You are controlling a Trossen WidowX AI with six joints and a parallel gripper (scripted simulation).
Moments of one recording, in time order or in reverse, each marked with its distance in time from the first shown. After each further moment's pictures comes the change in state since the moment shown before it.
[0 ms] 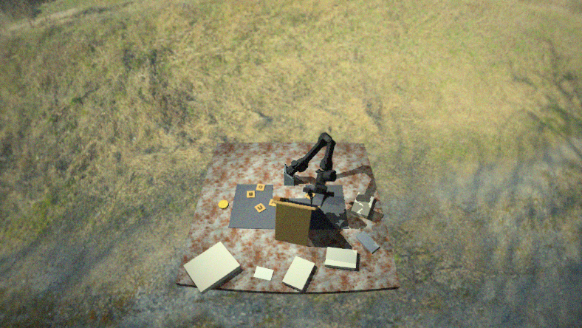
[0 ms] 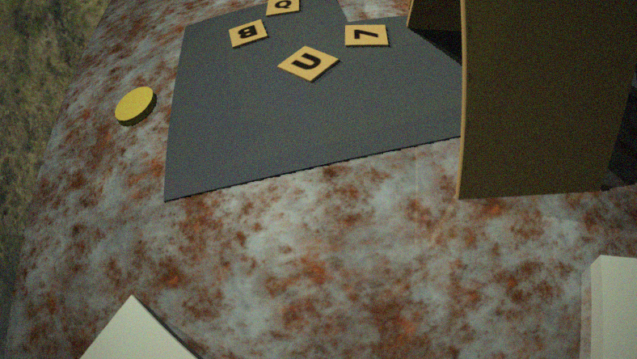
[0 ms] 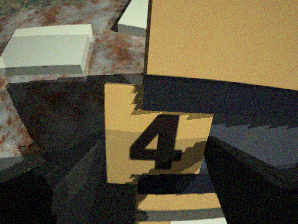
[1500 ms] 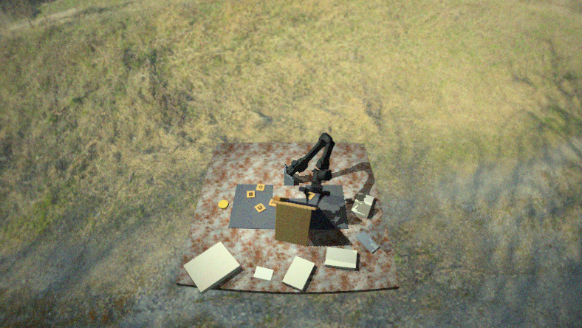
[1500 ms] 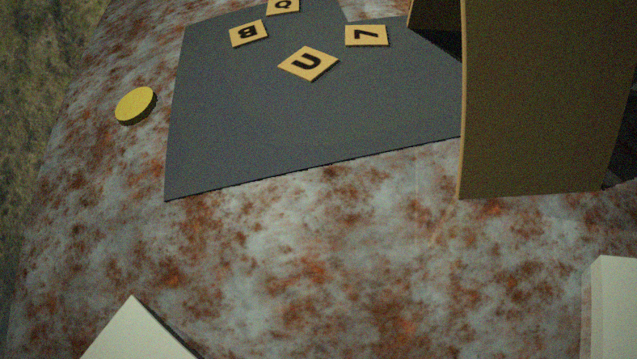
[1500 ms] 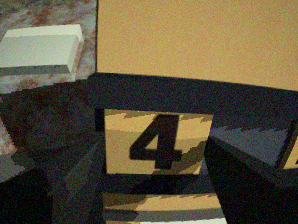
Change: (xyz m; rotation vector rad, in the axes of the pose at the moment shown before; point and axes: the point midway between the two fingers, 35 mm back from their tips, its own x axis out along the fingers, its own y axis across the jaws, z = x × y) arm 0.000 -0.025 0.000 -0.001 0.000 -0.001
